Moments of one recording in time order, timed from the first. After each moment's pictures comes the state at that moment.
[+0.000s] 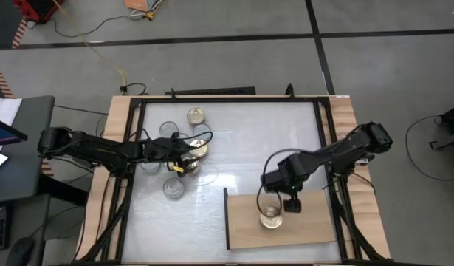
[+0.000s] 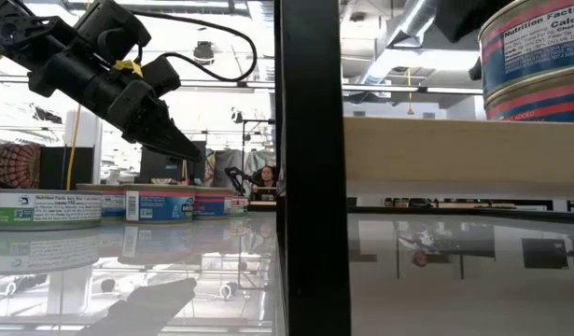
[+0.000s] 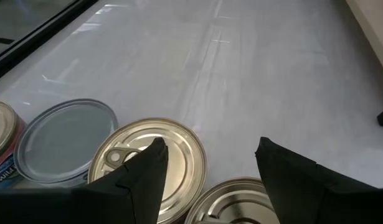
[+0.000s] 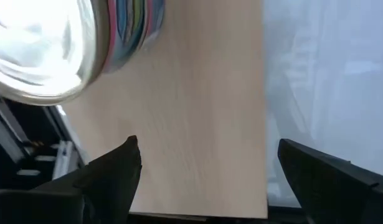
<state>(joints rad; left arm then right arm) 0.09 1.09 0.34 0.30 -0.18 -0.07 0.35 1.60 1.28 -1.29 -0.24 0.45</state>
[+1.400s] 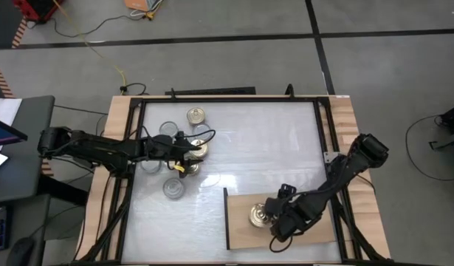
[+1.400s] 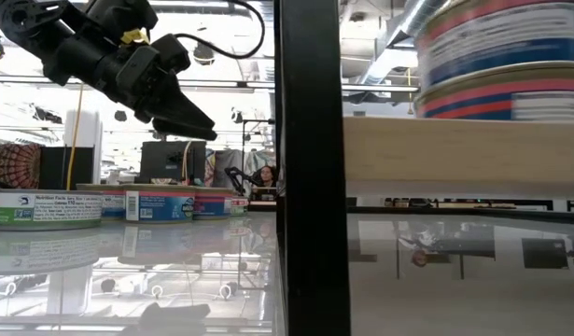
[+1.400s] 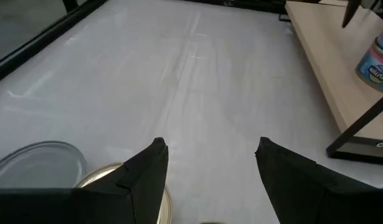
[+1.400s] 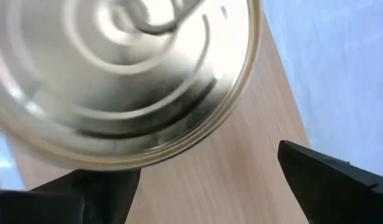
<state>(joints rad) 0.09 1.09 0.42 0.29 -0.08 -0.09 0.70 1.72 1.27 -0.94 0.33 0.94</state>
